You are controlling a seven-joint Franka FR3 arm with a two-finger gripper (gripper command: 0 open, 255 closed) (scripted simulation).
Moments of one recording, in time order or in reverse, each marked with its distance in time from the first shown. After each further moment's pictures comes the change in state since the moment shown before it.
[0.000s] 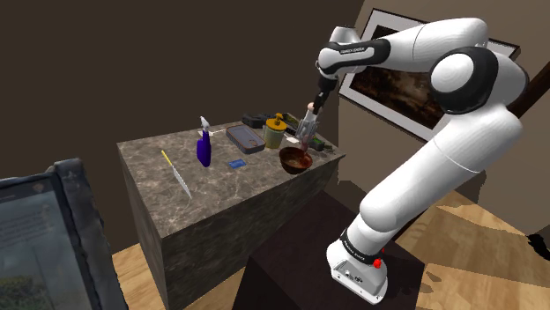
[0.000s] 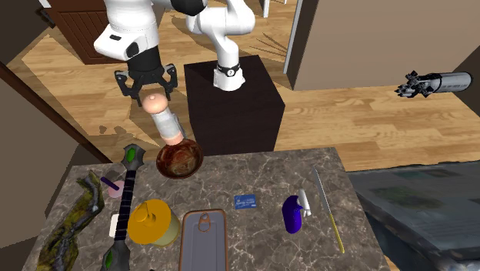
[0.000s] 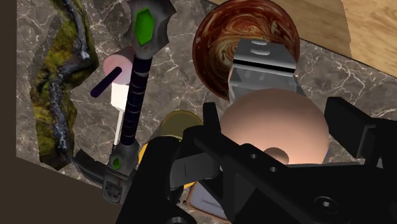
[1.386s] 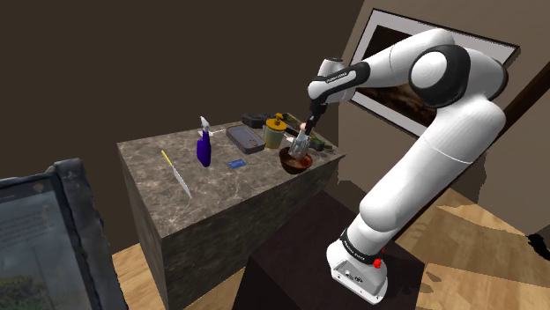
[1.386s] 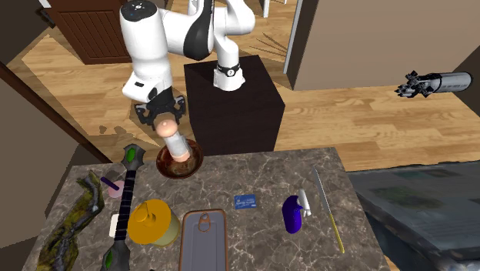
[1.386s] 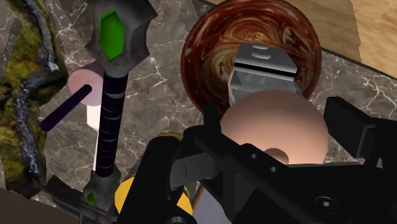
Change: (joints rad) arm -0.007 0.115 -0.018 -0.173 0.009 0.284 0.009
